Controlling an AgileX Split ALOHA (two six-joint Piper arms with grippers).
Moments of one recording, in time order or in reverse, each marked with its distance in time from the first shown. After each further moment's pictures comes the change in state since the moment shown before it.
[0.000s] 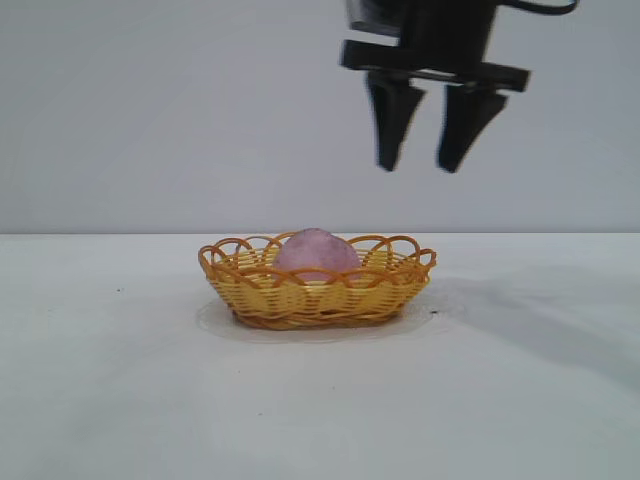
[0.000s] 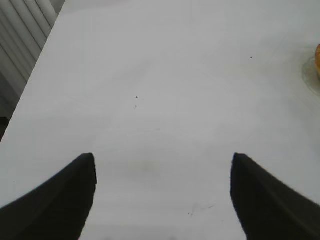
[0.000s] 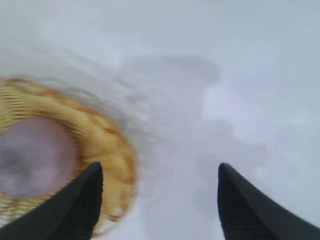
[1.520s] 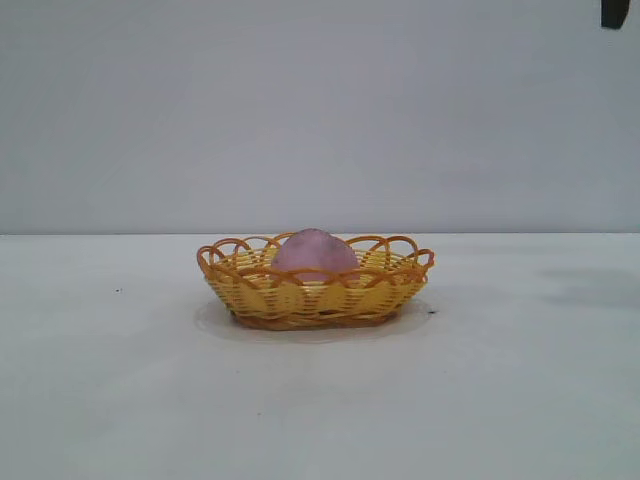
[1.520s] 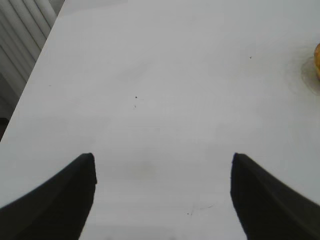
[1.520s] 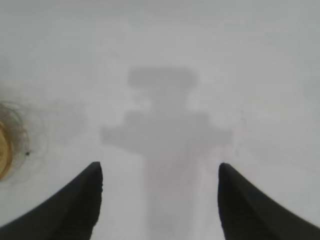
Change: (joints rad) left arm 0.000 0.000 0.000 0.000 0.000 0.000; right arm -0.280 -0.344 0.007 -0.044 0.232 0.027
